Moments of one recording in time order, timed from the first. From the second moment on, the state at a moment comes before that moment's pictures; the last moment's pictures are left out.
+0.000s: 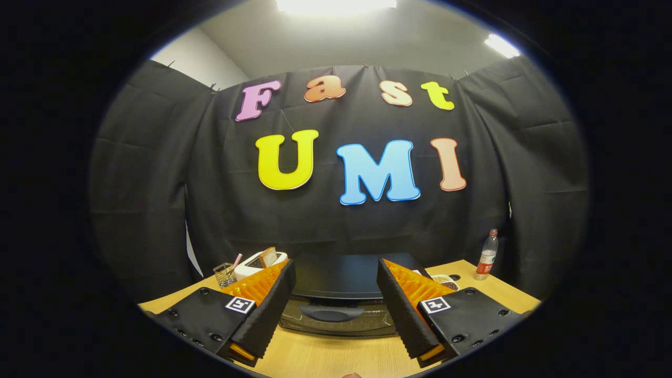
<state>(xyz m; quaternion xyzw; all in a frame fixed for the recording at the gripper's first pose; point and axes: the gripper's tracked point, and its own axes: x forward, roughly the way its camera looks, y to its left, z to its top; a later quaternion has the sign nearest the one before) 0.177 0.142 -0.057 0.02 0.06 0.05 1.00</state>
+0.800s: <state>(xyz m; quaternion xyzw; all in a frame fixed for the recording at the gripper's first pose) 0.232 0.157 -0.154 -0.02 0.17 0.02 0.99</state>
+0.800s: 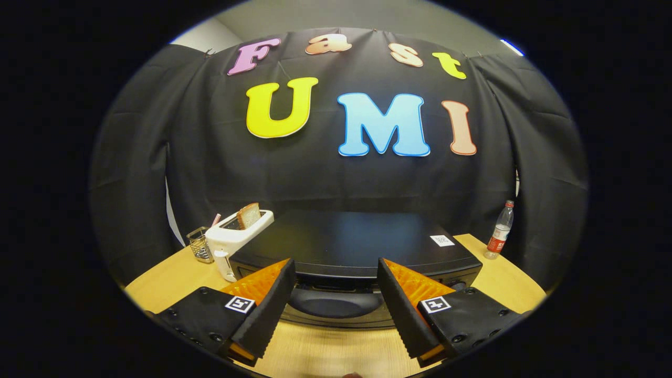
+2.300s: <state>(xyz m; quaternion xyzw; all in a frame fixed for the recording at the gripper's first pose) 0.116 0.159 -0.236 -0.03 0.26 0.03 0.96</state>
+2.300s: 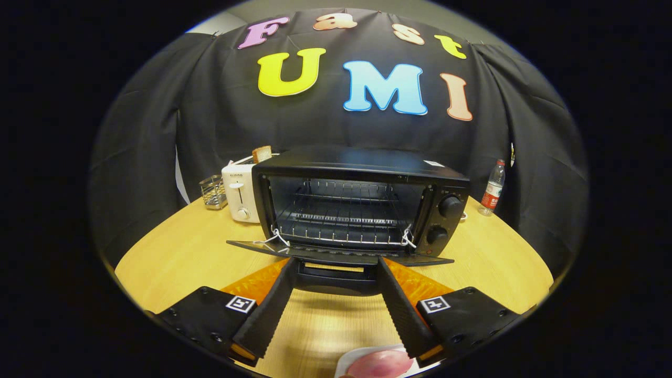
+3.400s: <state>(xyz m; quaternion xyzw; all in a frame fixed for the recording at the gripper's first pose) 0.008 0.115 -0.217 0.03 0.37 0.12 0.92</state>
